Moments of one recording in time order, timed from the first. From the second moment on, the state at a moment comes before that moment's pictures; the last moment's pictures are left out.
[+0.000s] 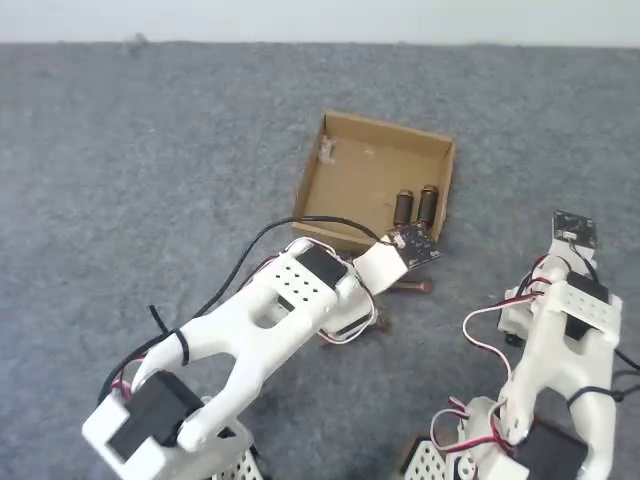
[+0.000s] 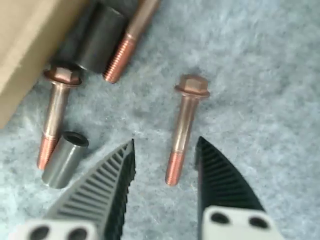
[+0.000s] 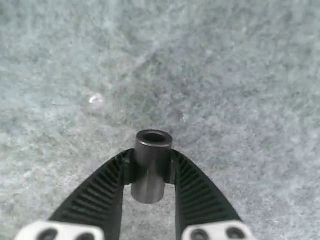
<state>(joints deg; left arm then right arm) 35.3 -7.4 39.6 63.3 -15.3 25.8 -21.5 55.6 56.2 11.6</state>
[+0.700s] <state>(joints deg) 37.9 -4.8 40.7 52.7 -20.0 25.6 -21.5 55.6 56.2 11.6</state>
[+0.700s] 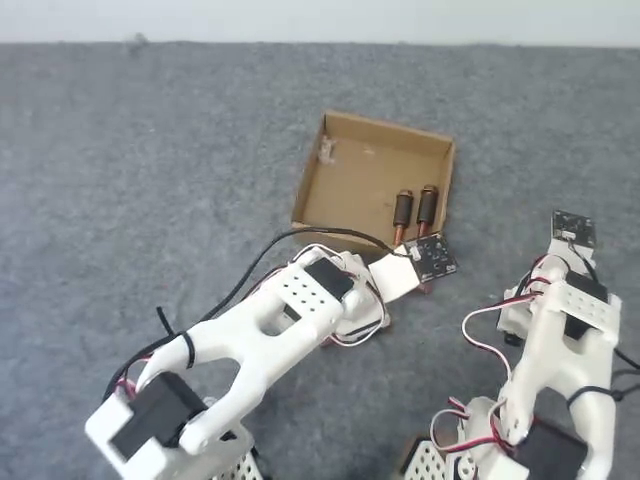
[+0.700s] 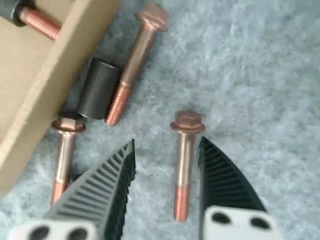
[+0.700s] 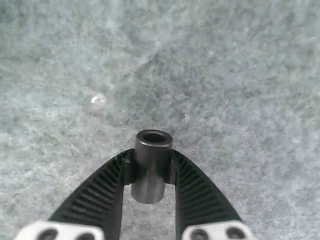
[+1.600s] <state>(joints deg) 41.1 13.7 25.5 62.5 -20.1 25.6 -21.5 55.6 56.2 11.6</state>
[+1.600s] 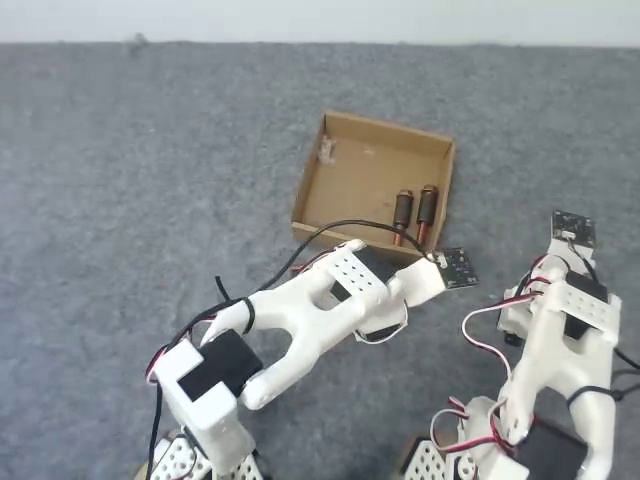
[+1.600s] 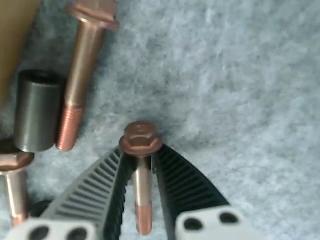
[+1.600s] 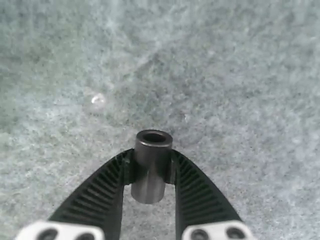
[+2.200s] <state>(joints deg) 34.5 3.6 35.1 59.0 -19.1 21.0 -21.5 55.6 56.2 11.6</state>
